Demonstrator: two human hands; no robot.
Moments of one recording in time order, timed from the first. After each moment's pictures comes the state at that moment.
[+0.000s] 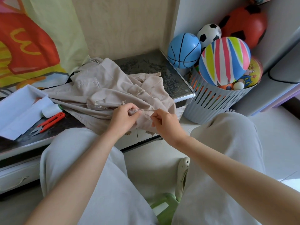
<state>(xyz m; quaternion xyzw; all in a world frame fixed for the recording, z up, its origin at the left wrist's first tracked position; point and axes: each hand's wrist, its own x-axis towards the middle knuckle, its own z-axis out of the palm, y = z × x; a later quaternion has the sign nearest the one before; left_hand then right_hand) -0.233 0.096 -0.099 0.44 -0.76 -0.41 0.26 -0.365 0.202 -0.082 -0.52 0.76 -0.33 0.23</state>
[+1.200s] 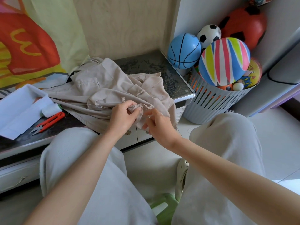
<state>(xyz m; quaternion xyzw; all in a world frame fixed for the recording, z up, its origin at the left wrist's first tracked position) -0.234 0.106 -0.083 0.44 -0.76 -0.38 0.29 -0.343 0.199 -0.074 -0.51 0.72 -0.37 0.30</state>
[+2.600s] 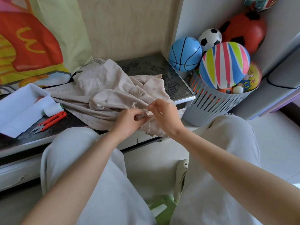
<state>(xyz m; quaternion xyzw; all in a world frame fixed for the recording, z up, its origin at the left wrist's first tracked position) -0.235 0.105 -0.096 0.37 -0.78 -0.45 0.22 -0.362 0.182 -0.057 -0.47 0.73 -0.42 0.26</state>
